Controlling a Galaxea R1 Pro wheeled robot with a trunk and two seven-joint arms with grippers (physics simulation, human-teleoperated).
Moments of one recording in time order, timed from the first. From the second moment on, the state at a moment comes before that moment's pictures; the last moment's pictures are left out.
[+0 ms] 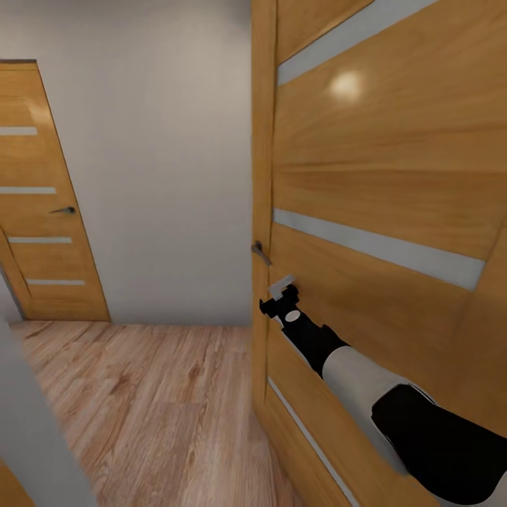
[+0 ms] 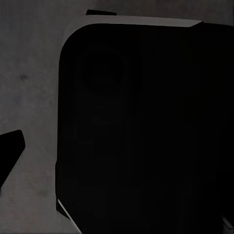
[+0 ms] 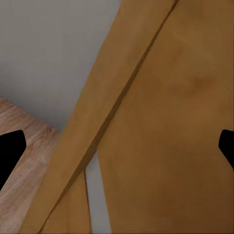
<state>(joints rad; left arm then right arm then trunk) 0.00 -0.01 0.01 -0.04 0.10 0.00 0.00 -1.09 0.17 0.52 -0.34 0.07 0.06 -0.15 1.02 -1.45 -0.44</state>
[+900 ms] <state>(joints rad) 0.00 -0.01 0.01 -0.04 0.10 0.00 0.00 -1.09 0.17 0.52 -0.30 0.07 0.06 -0.29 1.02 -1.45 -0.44</state>
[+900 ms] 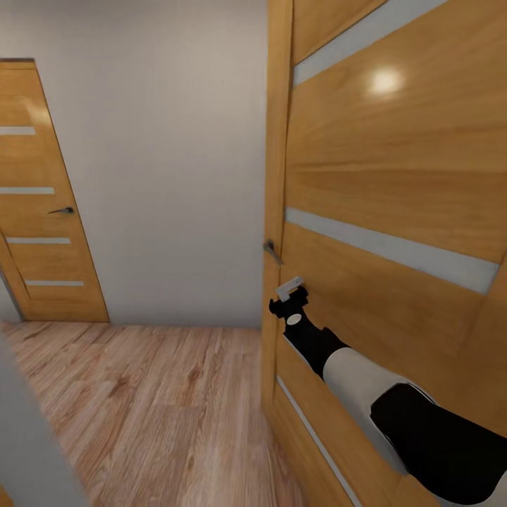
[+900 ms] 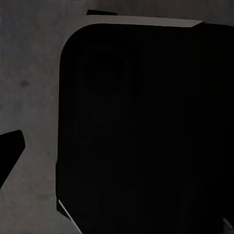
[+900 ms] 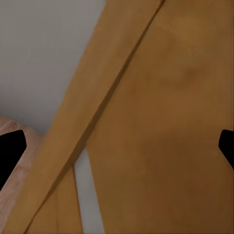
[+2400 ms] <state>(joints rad) 0.00 -0.01 0.01 -0.04 0.10 0.00 0.00 -1.09 0.14 0.53 -0.28 0.07 0.06 -0.33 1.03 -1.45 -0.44</state>
